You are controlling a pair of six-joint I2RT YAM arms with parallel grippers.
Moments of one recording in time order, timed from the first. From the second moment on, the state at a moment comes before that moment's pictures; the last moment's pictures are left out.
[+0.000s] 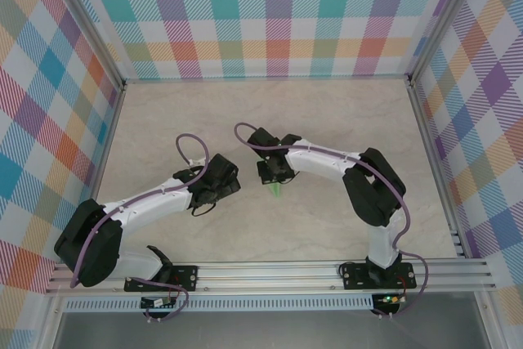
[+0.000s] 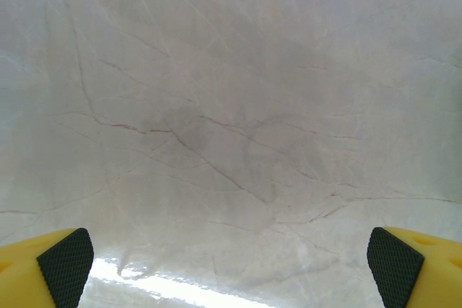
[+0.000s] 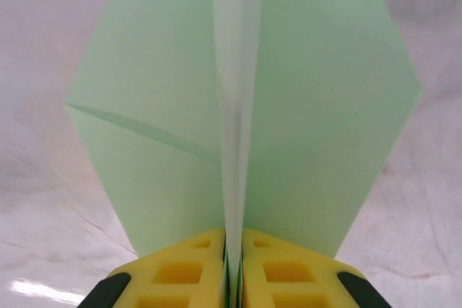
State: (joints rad) left arm -0.68 1.34 0.75 -0.59 -0.31 -1.06; right arm 0.82 1.94 1.42 -0.76 0.10 0.60
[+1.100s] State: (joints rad) left arm -0.68 1.32 0.80 -0.66 -0.33 -1.04; right arm 0.69 2.21 1.74 -0.82 0.11 0.58
